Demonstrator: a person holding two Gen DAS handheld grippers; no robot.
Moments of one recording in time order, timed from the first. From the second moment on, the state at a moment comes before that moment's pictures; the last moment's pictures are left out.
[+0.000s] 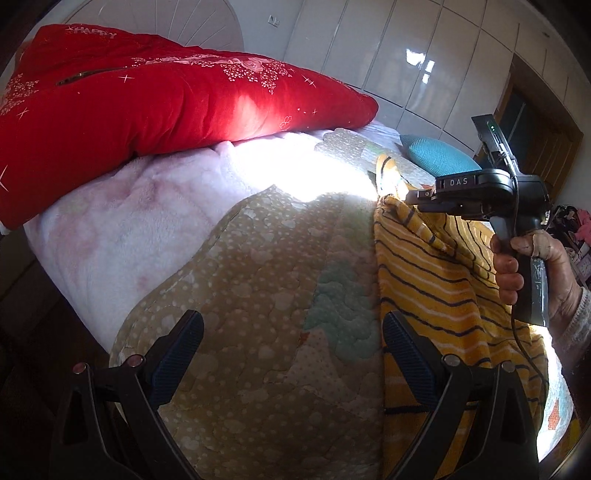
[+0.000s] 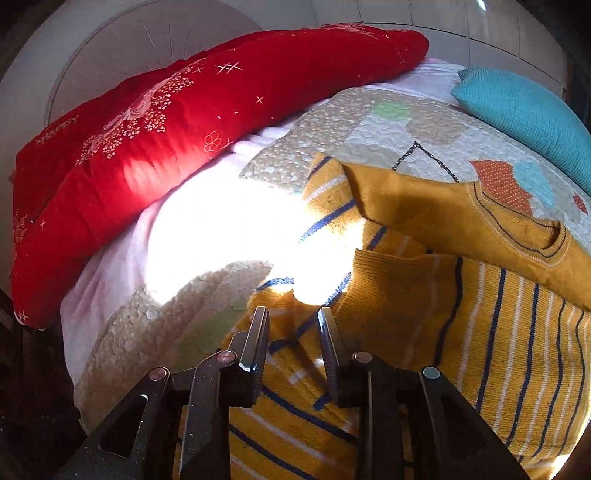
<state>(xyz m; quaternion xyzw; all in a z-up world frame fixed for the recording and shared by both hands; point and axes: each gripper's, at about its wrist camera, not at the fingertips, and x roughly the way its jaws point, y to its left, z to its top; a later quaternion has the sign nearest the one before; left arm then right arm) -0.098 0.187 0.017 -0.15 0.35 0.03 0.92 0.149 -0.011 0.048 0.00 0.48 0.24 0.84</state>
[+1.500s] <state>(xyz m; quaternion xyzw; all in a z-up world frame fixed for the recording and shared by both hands) -0.119 0.097 -0.005 -0.16 0.45 -0.17 0.86 -0.170 -0.262 -0.010 0.35 0.41 0.24 0.80</state>
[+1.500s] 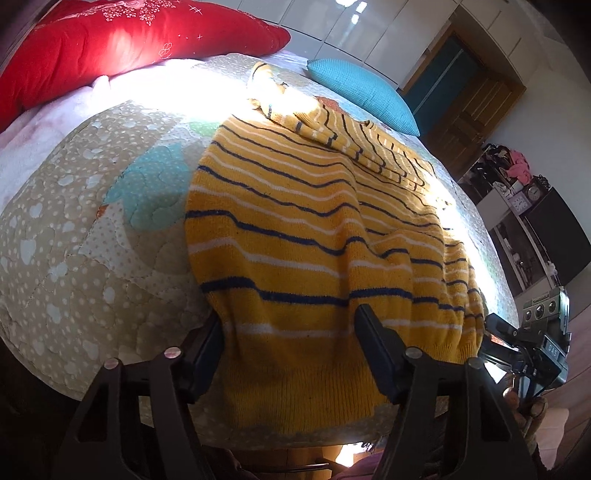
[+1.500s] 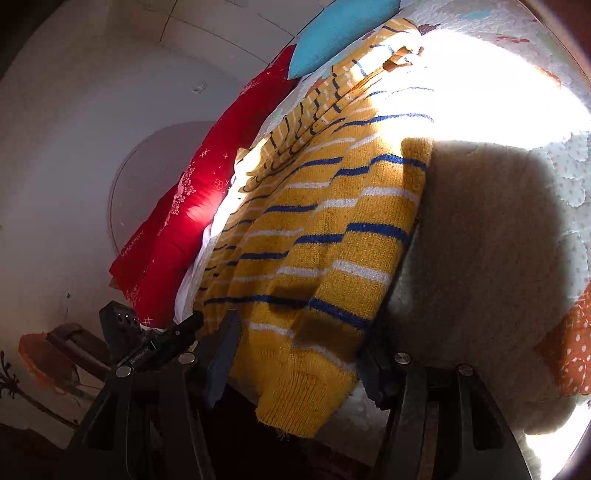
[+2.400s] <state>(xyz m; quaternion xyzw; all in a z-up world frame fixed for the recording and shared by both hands) -0.143 0.099 0.038 -0.15 0.44 -0.15 0.87 -0.198 -0.292 0.014 0.39 0.39 0.23 0.80</state>
